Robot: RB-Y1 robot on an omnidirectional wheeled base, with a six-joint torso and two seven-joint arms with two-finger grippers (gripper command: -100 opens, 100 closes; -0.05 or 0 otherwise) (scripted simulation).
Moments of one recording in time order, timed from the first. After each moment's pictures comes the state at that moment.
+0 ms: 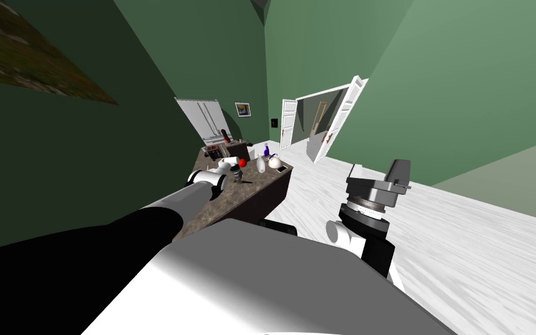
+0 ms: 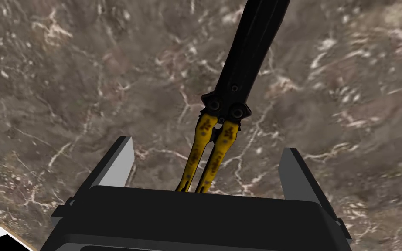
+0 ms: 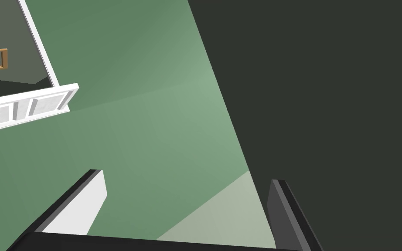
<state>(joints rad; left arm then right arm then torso) -0.95 0.62 0.05 -0.42 0.44 1.41 -0.03 0.47 0.03 -0.03 -2.30 -0.08 -0.56 0.04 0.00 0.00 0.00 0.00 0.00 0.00</state>
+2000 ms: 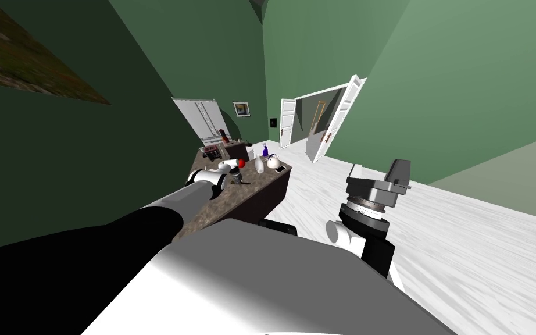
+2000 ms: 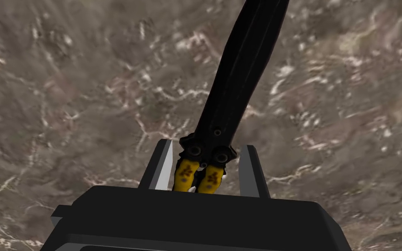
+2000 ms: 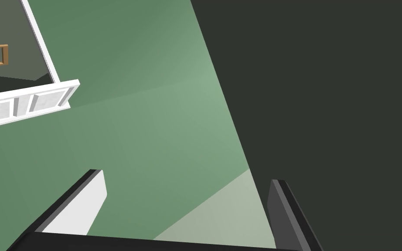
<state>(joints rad) -0.97 0.62 0.05 -0.30 0.46 1.42 -0.04 0.47 0.03 -0.03 -2.30 -0.08 -0.56 0.04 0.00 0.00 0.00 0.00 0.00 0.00</state>
